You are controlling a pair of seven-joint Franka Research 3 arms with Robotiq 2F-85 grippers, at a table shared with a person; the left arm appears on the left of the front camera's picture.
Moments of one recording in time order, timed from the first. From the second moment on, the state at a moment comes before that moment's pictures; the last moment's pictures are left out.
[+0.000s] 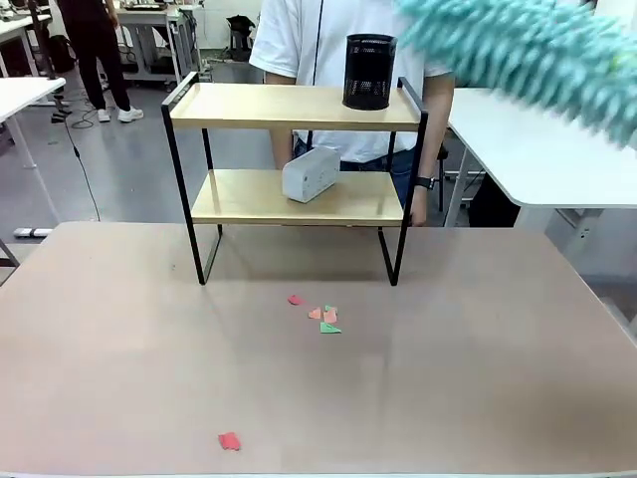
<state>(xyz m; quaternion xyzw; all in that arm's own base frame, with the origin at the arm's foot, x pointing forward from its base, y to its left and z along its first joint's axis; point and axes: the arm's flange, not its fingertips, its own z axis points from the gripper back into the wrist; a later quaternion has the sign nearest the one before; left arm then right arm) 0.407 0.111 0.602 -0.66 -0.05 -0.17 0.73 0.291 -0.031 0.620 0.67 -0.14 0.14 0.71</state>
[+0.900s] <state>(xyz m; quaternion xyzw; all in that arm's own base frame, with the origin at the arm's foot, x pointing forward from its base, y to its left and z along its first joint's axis) 0.439 0.047 0.510 -0.62 -0.12 -0.02 0.78 0.308 -0.179 0.456 0.63 -0.24 -0.27 0.69</state>
